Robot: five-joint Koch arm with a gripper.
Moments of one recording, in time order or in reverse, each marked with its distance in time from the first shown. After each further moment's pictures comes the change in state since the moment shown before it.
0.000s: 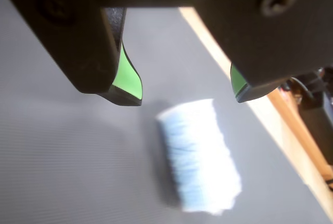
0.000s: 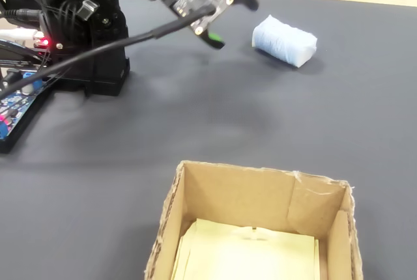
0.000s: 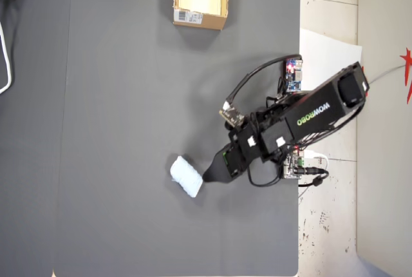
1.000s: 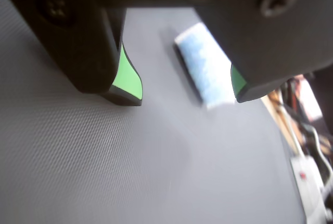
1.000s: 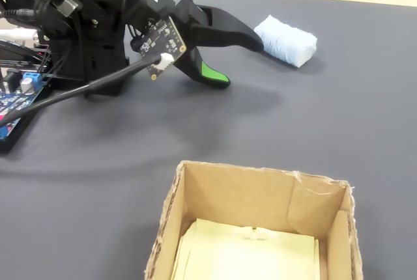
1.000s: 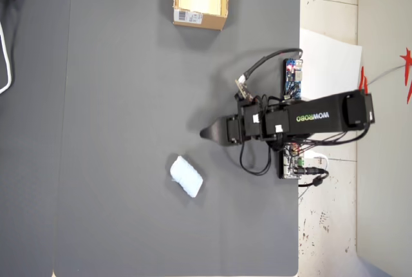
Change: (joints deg) arm 17.9 4.7 24.6 -26.9 0.2
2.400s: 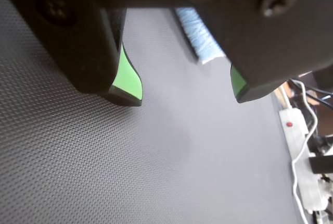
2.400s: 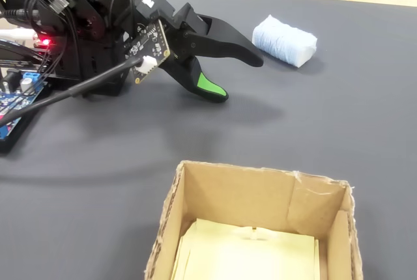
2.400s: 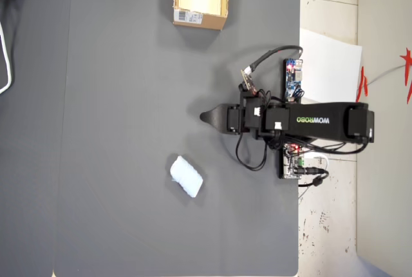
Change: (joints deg) arm 17.1 0.0 1.0 0.9 4.7
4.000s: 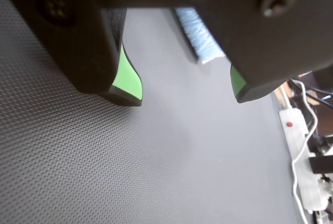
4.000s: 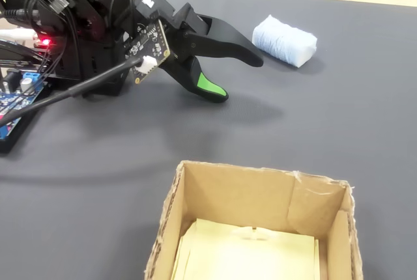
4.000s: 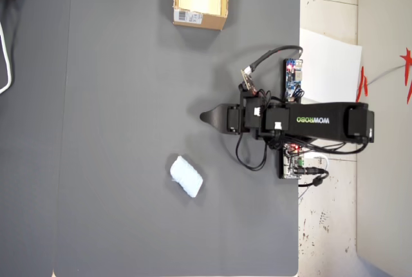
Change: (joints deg) arm 0.0 0.0 0.0 0.0 0.0
